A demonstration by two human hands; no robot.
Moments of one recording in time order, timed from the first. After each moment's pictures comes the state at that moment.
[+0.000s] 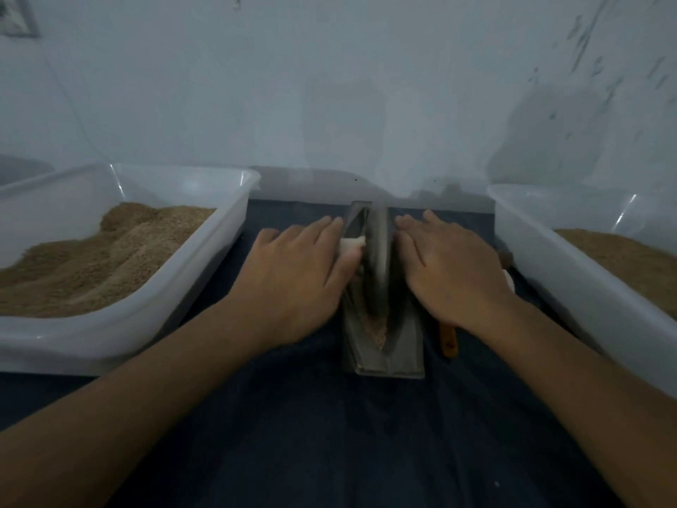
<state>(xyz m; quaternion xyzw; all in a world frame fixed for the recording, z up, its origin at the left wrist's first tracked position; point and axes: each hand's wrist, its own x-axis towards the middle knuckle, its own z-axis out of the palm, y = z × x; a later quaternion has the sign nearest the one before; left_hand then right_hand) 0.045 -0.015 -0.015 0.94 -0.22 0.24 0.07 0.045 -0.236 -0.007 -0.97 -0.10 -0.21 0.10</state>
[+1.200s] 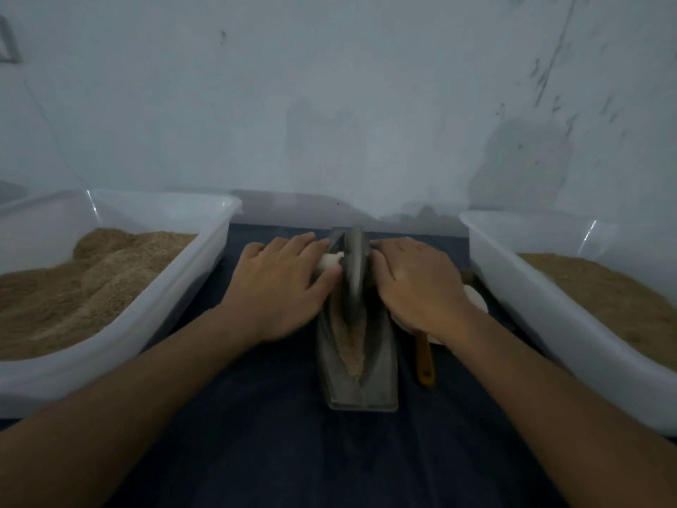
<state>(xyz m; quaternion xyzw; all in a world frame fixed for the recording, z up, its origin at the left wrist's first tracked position) 0.082 -0.024 -0.012 0.95 -0.19 0.22 0.07 0.068 -0.237 -0.002 -0.97 -0.09 -0.22 0.10</state>
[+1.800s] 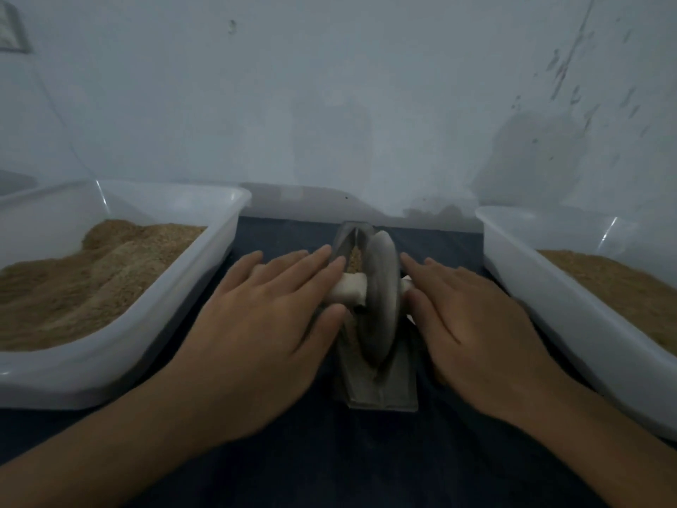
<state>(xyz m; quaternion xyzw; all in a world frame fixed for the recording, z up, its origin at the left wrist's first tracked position) -0.001 0.005 -0.017 0.93 -0.26 0.25 0.11 -0.007 -0.254 -0.017 -0.95 -0.15 -0.25 0.12</state>
